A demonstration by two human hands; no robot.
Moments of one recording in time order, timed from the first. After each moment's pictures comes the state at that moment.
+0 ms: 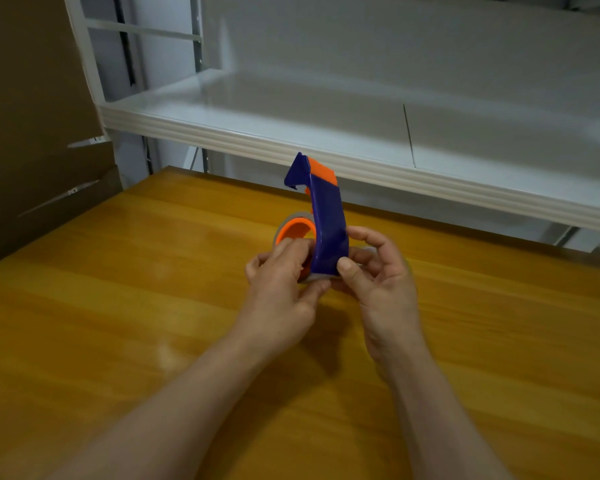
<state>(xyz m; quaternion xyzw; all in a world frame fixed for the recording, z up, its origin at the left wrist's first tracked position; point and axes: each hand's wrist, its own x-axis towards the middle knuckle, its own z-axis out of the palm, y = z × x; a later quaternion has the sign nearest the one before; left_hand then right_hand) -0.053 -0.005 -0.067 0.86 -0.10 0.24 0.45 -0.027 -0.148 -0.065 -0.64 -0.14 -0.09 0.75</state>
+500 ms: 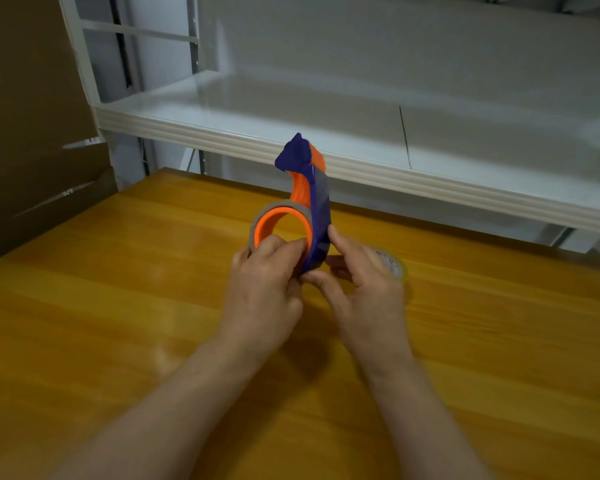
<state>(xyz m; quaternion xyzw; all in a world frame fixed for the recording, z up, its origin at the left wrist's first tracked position) -0.055 0.001 -0.062 0.89 -0.10 0.32 0.32 -0.039 -0.140 -0.063 -0.84 -0.23 -0.28 0.39</state>
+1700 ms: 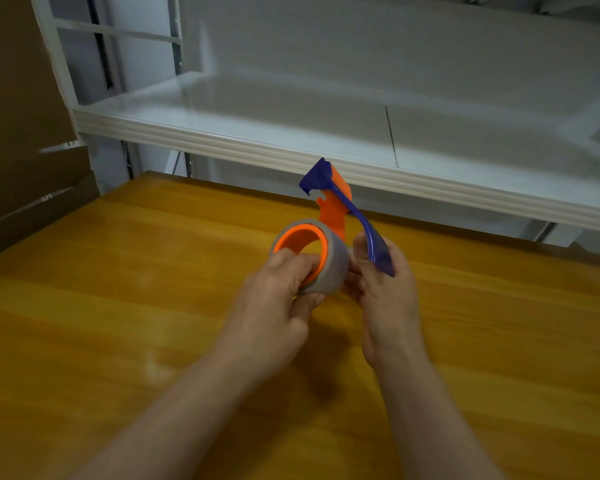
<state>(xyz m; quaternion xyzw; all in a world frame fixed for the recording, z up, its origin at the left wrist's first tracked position) -0.069 -0.011 -0.054 0.86 -0.17 0.23 0.42 -0.037 -0.148 -0.046 -0.64 0.00 -0.11 0.76</state>
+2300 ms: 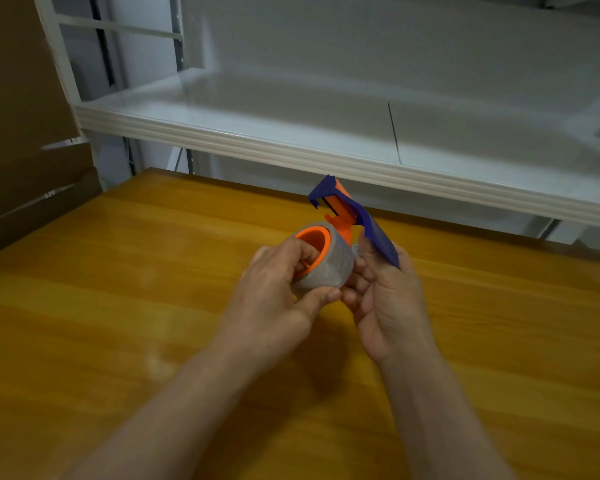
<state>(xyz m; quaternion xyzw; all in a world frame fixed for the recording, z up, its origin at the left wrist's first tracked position) -0.072 -0.012 -0.052 0.87 -0.09 0.21 0.45 -0.040 -0.150 -0.044 -0.53 0.02 -0.03 0.85</state>
